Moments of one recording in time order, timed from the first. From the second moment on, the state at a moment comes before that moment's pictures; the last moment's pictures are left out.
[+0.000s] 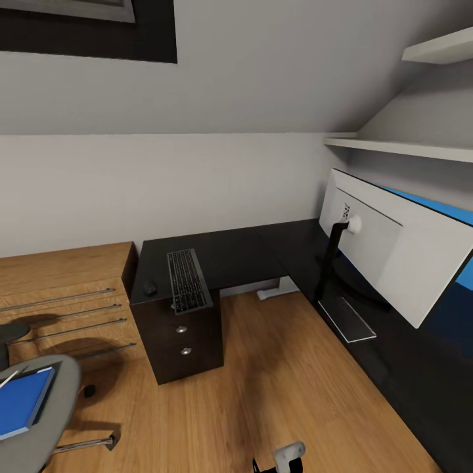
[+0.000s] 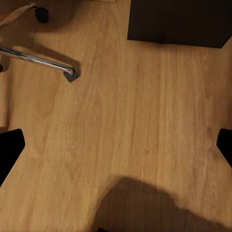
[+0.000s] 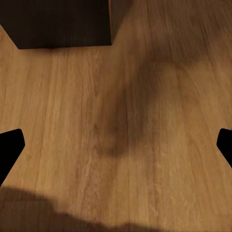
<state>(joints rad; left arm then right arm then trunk) 0.20 0.01 0.06 -1.03 0.27 -0.10 0.18 -0.41 0.17 0.58 -0.02 -0.29 -0.52 -0.09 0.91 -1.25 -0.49</state>
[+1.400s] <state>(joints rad) 0.20 0.01 0.06 -1.02 0.27 -0.10 0.18 -0.41 0.17 0.58 -0.02 -0.29 -0.54 -0.09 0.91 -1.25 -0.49</state>
